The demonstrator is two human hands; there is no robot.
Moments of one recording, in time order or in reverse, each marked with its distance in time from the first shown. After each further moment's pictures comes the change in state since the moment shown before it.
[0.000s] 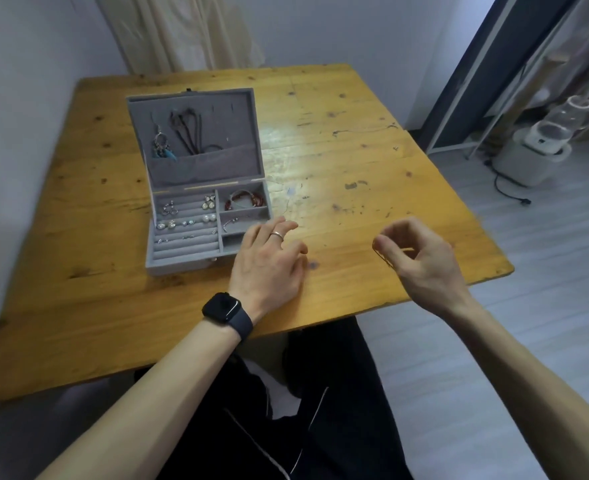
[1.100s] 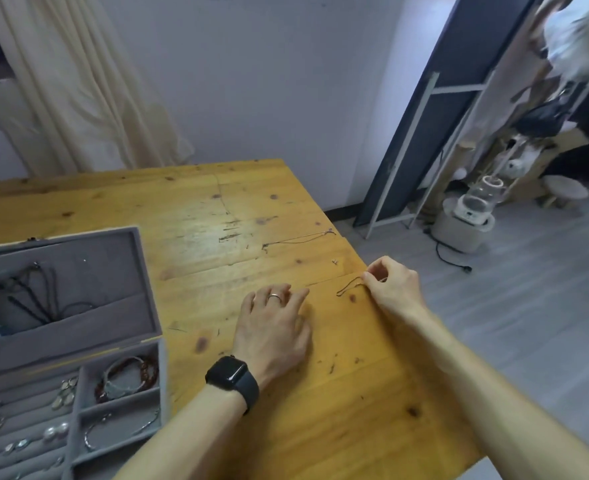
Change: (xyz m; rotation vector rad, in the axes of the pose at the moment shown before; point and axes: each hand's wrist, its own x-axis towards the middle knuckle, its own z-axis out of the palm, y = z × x) left_hand 0.207 0.042 0.072 -0.078 -0.228 -0.040; right_hand 0.231 0.142 -0.062 -0.396 0.142 0.352
